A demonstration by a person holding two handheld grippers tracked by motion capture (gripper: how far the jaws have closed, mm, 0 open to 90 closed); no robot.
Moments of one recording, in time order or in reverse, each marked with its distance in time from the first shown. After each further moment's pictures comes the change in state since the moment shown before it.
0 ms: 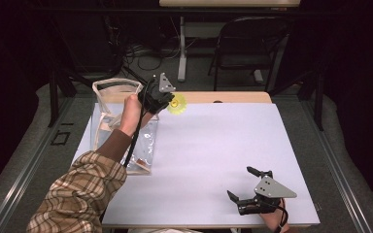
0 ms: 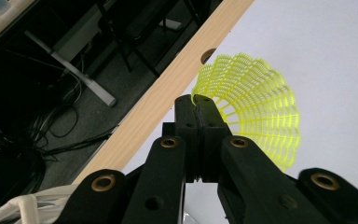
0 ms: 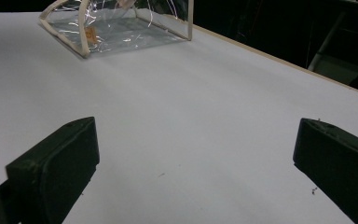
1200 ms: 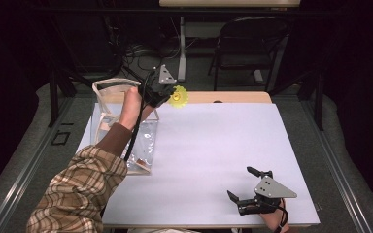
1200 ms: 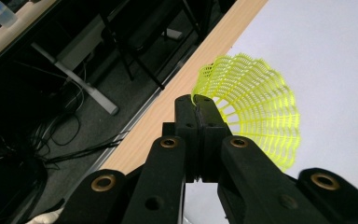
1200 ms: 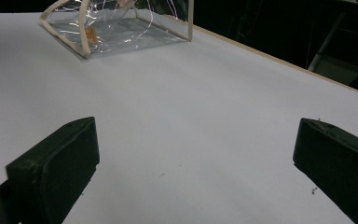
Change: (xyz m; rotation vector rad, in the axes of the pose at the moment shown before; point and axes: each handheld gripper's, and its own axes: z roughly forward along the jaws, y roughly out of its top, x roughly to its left) left arm 0.009 0.017 -0.008 -0.033 -0.005 0.000; right arm 0.000 0.000 0.000 -0.005 0.001 0.002
